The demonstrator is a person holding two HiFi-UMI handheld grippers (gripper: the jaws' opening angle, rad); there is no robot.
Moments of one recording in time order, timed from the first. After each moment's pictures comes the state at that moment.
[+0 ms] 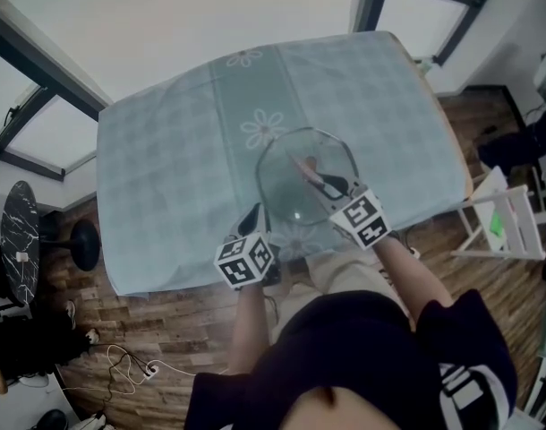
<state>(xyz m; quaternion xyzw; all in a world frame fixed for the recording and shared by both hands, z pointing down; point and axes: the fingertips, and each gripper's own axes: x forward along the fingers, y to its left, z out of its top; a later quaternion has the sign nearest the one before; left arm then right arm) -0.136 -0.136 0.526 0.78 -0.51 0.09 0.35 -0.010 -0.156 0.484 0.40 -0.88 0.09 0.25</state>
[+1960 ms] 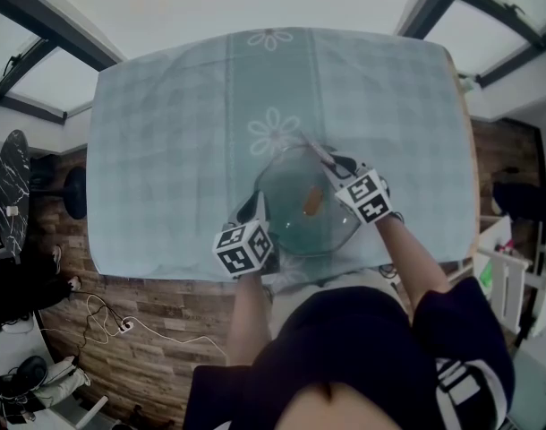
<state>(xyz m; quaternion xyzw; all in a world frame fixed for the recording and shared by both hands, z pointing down) -0.118 -0.241 0.577 0.70 -0.58 0.09 0.41 0.035 -0.312 0.586 0.32 -0.88 0.11 0.34</state>
